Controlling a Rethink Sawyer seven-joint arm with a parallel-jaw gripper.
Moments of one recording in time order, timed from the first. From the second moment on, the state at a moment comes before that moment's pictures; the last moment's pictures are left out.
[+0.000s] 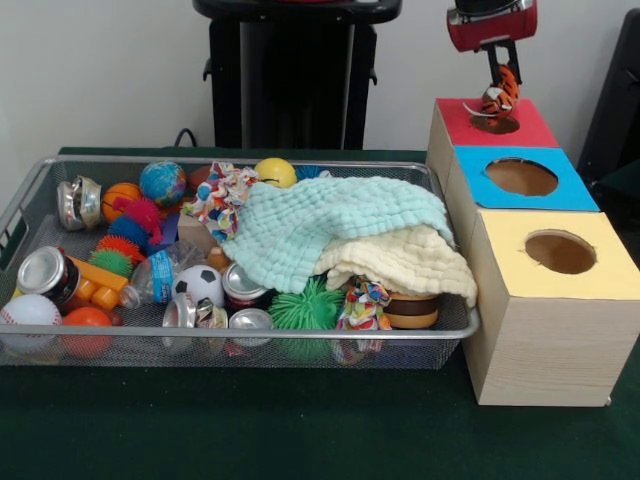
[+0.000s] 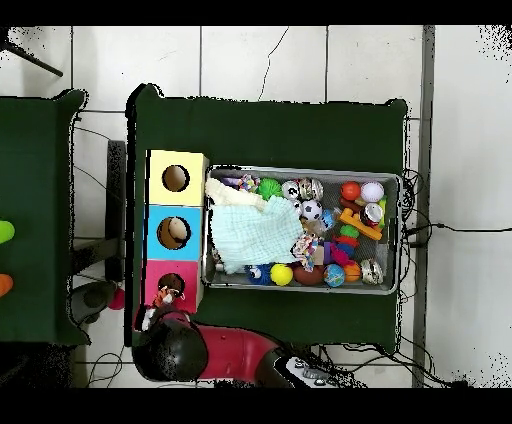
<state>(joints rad) -0.41 -0.85 0.58 2.53 0.27 -0.01 1.76</state>
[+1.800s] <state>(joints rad) -0.34 -0.90 0.48 2.50 0.24 0.00 1.76</state>
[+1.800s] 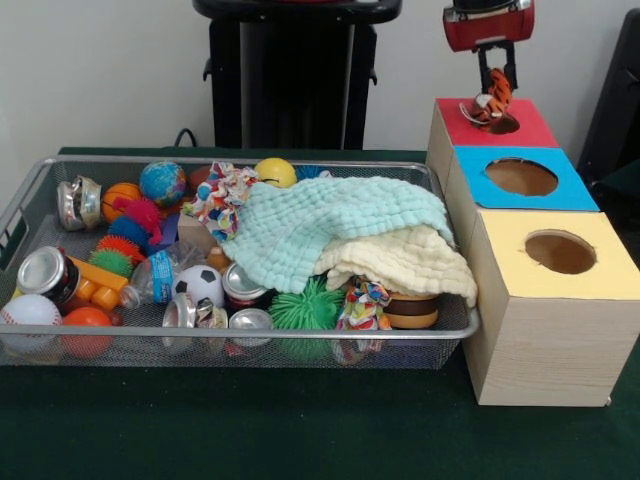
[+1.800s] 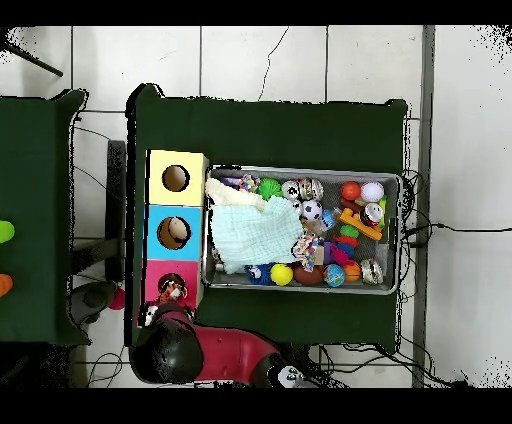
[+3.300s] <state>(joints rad) -0.23 -0.91 0.29 2.31 0.04 0.23 1.76</state>
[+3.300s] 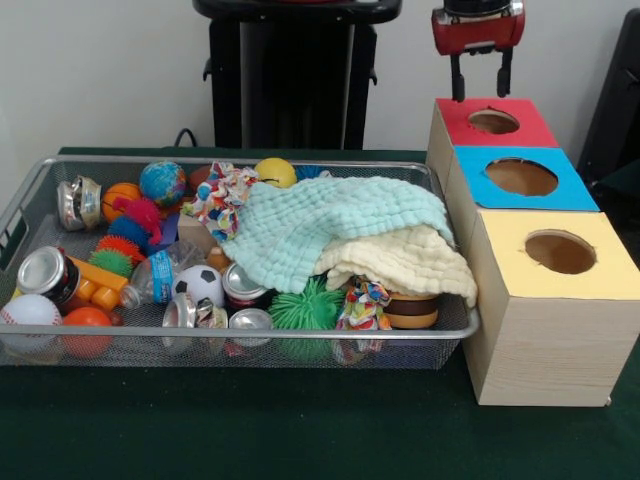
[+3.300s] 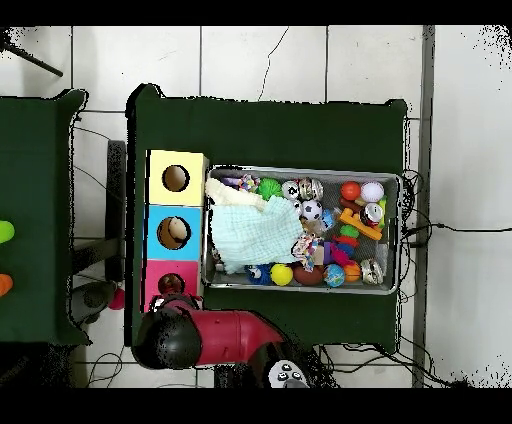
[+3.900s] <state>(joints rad) -0.28 -0.88 0.27 2.14 -0.15 0.28 1.76</state>
